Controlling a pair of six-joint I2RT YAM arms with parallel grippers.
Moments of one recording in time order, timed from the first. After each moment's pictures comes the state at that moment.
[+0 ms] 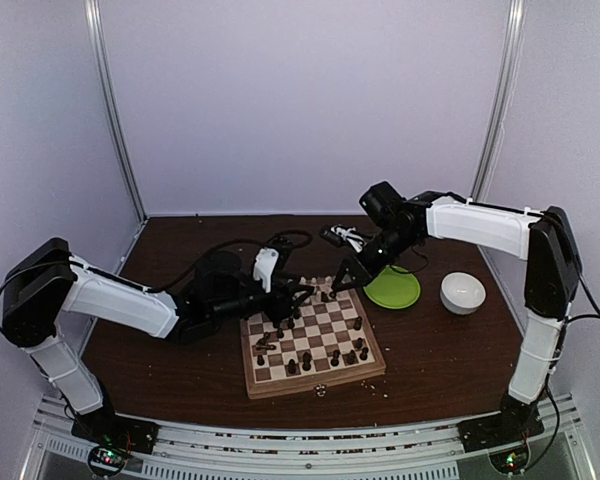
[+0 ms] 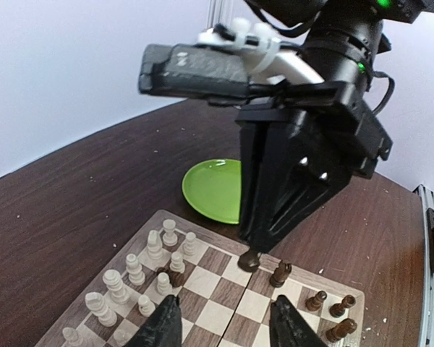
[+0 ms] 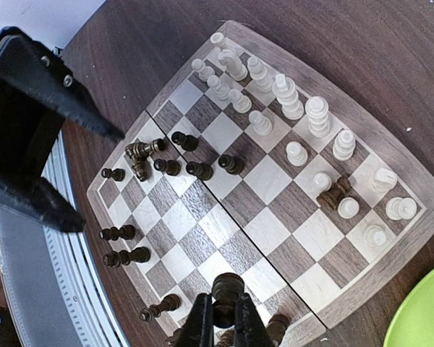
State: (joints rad) left arm -0.94 1.66 0.77 0.69 0.05 -0.13; right arm 0.61 1.88 1.54 -0.77 -0.60 -0.15
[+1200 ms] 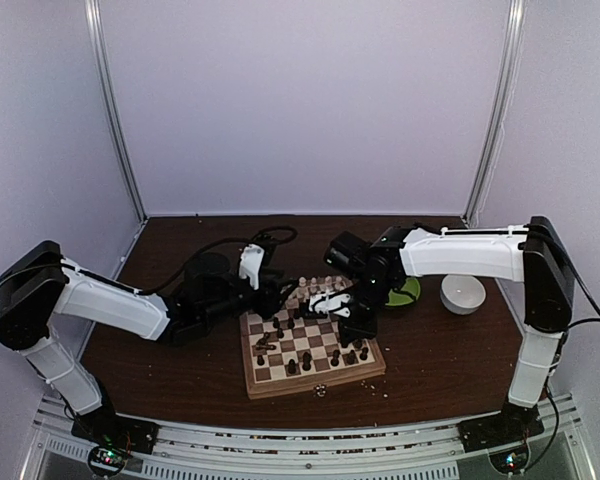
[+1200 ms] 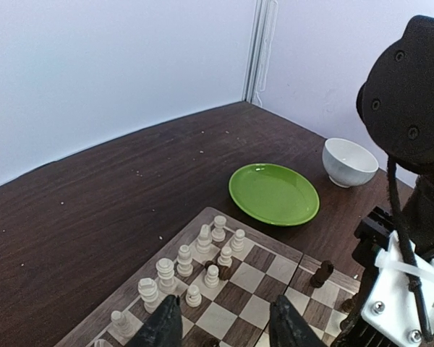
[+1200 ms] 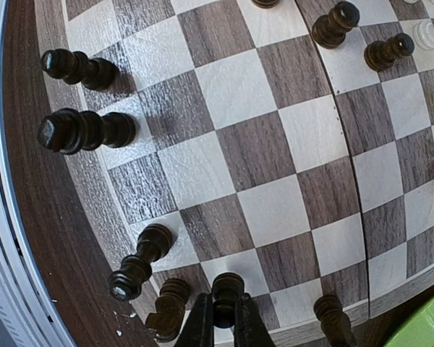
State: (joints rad) left arm -0.91 1.61 0.71 0.71 -0.06 -0.15; right arm 0.88 1.87 1.42 -0.90 -0.19 -0.54
